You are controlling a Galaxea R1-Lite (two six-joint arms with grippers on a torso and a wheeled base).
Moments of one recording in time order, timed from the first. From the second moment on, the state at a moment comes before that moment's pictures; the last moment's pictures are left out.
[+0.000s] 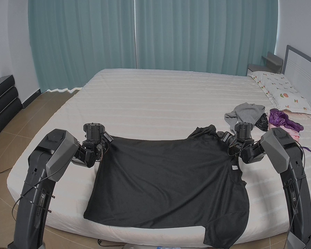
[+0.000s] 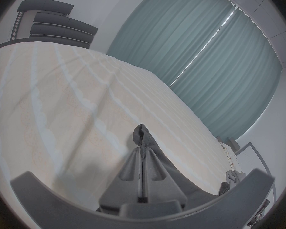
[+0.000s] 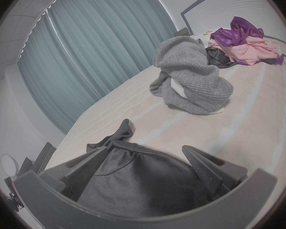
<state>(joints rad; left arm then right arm) -0.14 2.76 -1.73 -0.61 0.19 -0.80 0.08 2.80 -1.73 -0.66 -0.05 0.60</state>
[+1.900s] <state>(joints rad) -0.11 2.77 -1.73 -0.68 0.23 -0.80 0.05 2.87 -1.82 -0.75 -0.07 0.53</state>
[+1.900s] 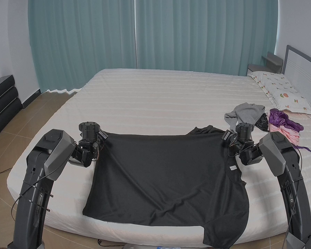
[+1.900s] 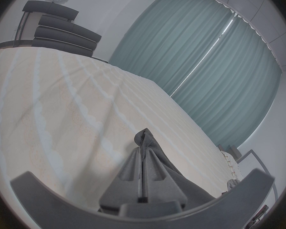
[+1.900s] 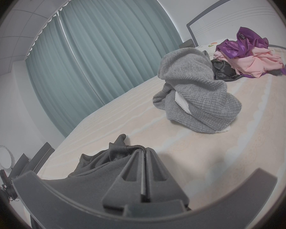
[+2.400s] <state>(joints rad) -0.11 2.76 -1.69 -0.68 0.23 -0.81 0.06 2.82 -1.66 -0.81 -0.06 0.54</state>
